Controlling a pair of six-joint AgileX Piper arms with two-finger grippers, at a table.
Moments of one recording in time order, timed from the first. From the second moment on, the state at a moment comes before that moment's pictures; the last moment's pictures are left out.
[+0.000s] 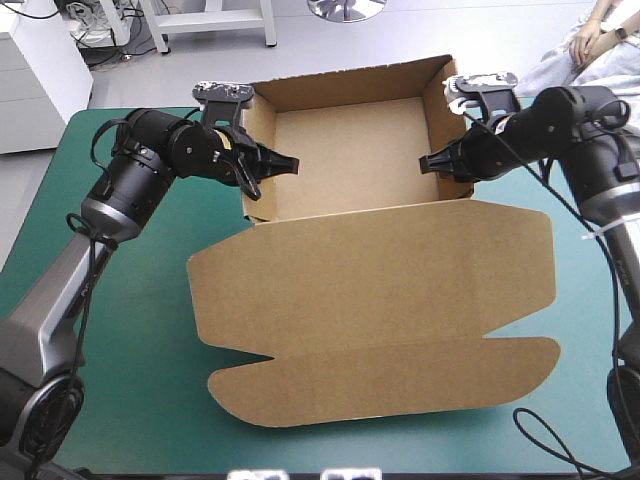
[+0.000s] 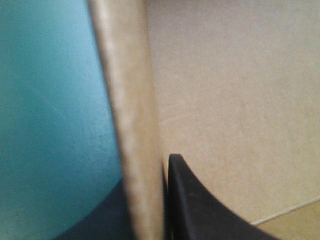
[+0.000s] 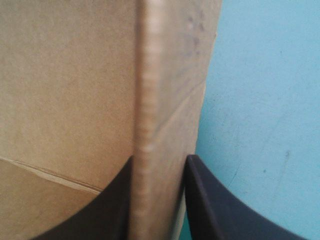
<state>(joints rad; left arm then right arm) -0.47 1.64 -1.79 -0.06 1.05 -0.16 0.26 1.60 -1.80 0.20 1.20 -0.09</state>
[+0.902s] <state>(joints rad) -0.46 1.98 -1.79 0.00 1.16 -0.11 0.33 1.93 -1.80 0.12 1.25 0.01</state>
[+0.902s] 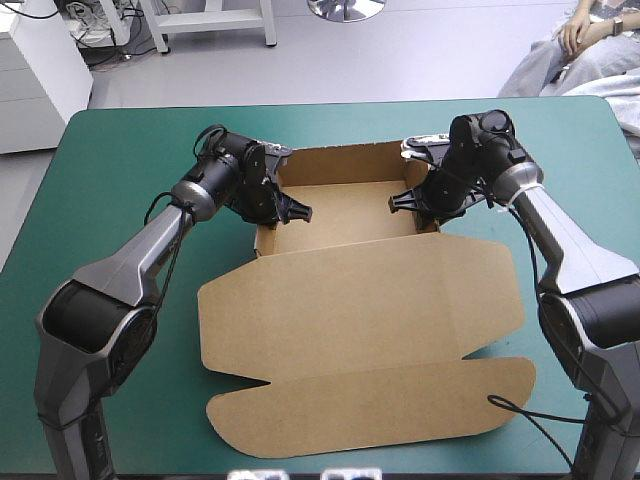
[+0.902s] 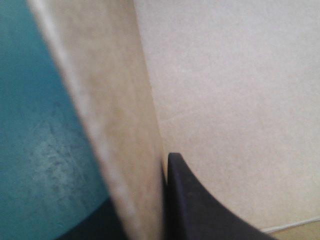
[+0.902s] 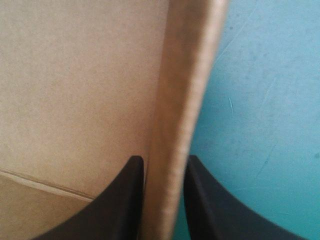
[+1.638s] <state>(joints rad) -0.41 2.00 -1.79 -0.07 1.21 -0.06 0.38 1.95 -1.72 0.09 1.25 0.04</state>
